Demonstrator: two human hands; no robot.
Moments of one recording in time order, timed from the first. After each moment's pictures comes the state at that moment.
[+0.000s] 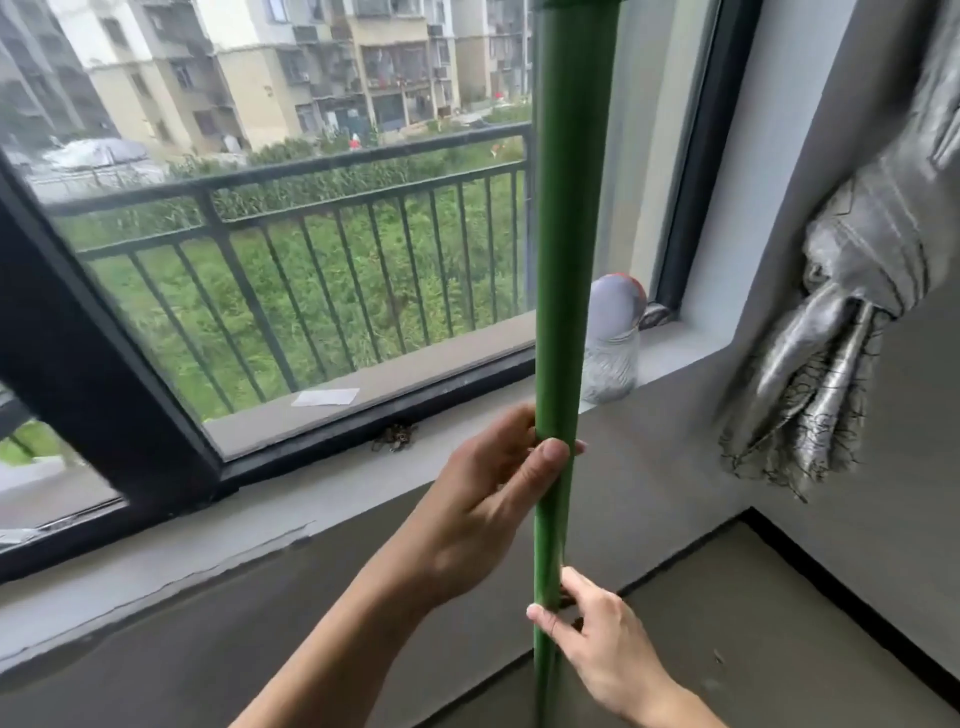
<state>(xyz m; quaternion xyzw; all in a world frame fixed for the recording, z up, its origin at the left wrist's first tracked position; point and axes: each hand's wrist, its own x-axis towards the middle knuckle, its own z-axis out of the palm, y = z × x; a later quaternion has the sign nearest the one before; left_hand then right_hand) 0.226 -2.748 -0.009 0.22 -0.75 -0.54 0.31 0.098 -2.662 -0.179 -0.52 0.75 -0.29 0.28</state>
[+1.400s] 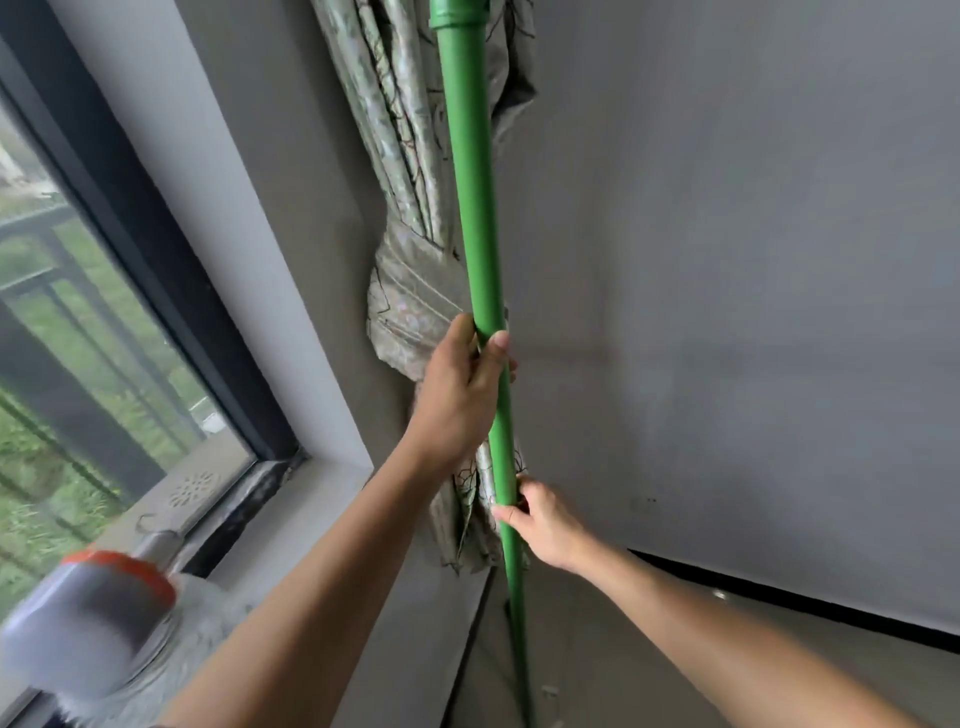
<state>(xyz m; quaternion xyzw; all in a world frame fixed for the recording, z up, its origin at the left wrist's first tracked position) -0.313 -2.790 0.000 0.03 -0.81 -0.53 0.25 -0.357 -2.685 -0.178 -0.24 0.88 -0.39 0.15</state>
